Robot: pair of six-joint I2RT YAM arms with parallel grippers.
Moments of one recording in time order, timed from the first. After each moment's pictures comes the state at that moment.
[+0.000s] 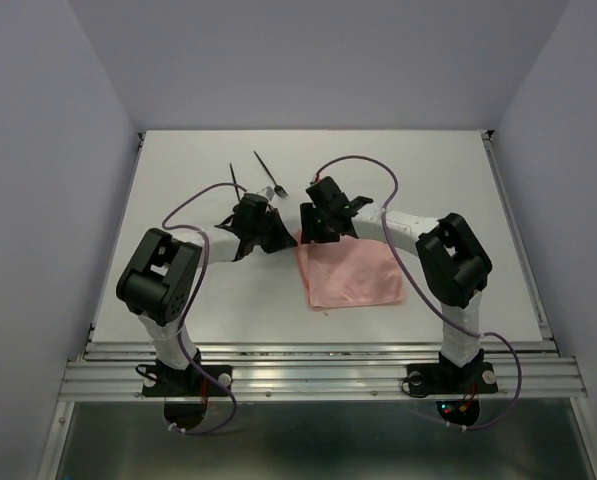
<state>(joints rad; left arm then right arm) -0.46 1.73 0.86 0.14 0.28 -0.75 0.69 1.97 1.40 -0.36 0.05 0.55</state>
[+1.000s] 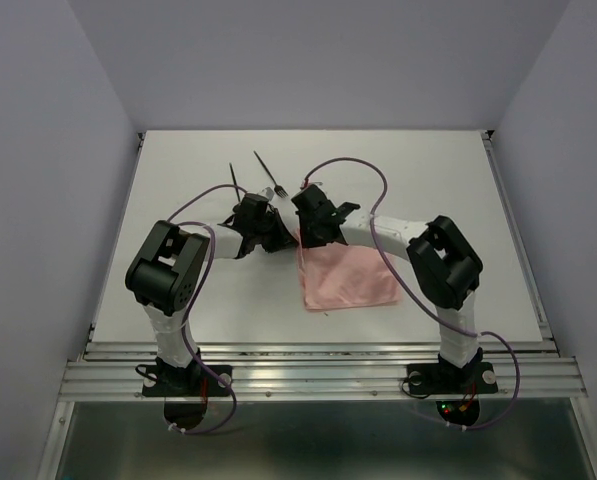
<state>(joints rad) -0.44 1.83 0.89 0.19 0.29 -0.78 0.76 2.01 1.44 -0.38 0.21 0.54</state>
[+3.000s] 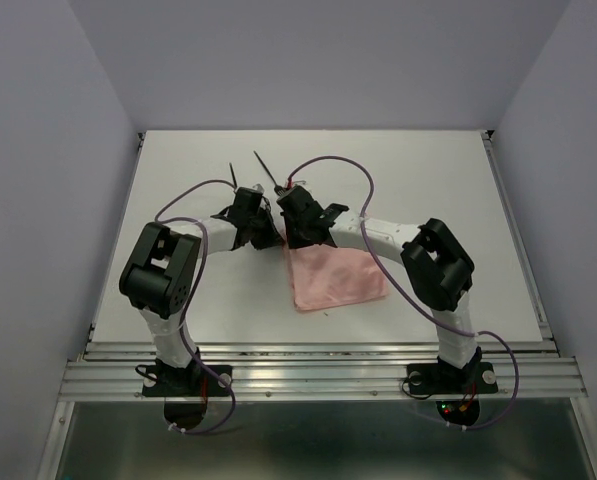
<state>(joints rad) -0.40 1.77 0.93 -0.03 0.19 -0.72 0.84 2.04 1.52 -0.38 0.22 0.51</state>
